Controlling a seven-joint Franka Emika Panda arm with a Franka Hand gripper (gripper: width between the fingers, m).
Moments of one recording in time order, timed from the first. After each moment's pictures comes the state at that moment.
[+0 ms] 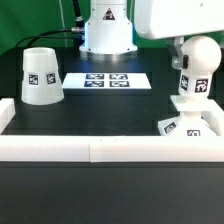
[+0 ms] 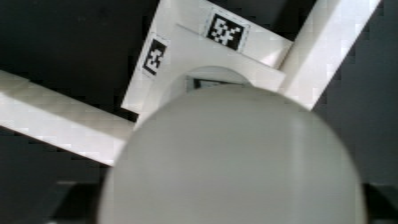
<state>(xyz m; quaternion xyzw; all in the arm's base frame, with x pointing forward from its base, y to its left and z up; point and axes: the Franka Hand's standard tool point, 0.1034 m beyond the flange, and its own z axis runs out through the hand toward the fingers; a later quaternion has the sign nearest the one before) 0.606 0.103 0.121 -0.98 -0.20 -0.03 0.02</state>
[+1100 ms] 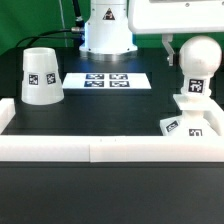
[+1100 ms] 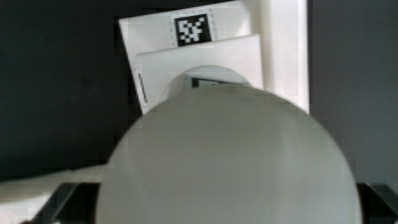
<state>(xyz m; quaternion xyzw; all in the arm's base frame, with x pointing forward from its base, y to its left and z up) 0.607 0.100 0.121 -0.99 0.17 -0.02 0.03</state>
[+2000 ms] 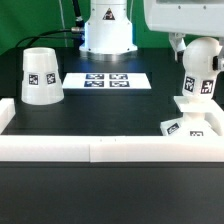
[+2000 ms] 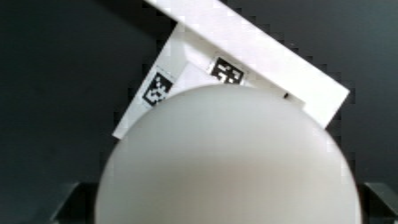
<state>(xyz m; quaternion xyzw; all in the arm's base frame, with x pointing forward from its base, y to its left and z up) 0.604 0.102 0.118 -0.85 0.52 0.01 0.06</state>
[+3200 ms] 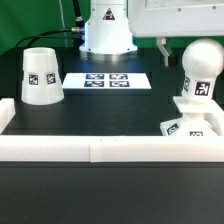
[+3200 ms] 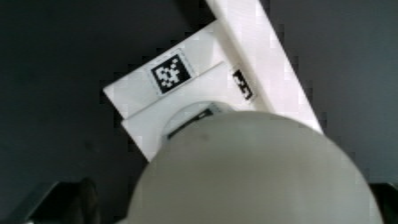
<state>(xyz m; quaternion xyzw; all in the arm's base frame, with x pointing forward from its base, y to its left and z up) 0.602 0.102 0.116 -0.98 0.20 0.00 0.06</state>
